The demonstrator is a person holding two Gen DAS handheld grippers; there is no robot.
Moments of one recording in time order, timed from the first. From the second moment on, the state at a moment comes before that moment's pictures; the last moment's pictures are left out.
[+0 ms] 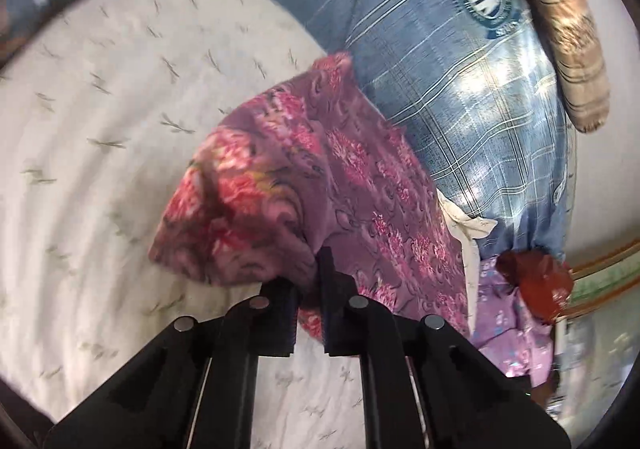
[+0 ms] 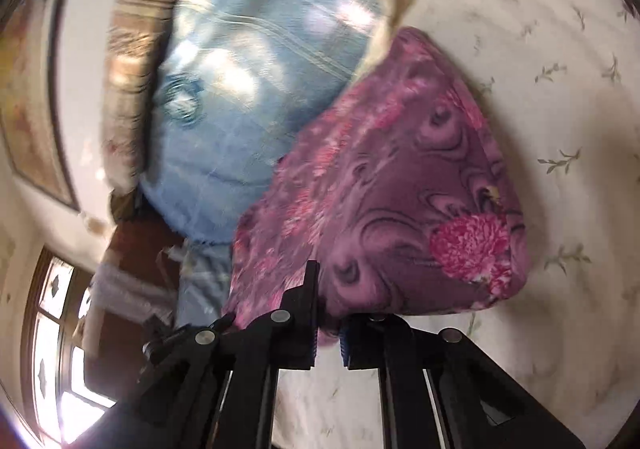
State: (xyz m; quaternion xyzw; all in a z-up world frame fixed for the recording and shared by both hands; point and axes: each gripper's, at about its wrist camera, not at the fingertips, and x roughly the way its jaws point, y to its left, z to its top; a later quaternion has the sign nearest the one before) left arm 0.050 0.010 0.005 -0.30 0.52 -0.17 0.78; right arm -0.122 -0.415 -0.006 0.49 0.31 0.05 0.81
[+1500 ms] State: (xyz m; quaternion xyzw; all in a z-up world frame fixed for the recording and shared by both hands) left arm 0.040 0.022 -0.054 -0.37 0.56 -0.21 0.71; right arm -0.019 -0.343 -0.028 0.22 0.38 -0.01 0.90
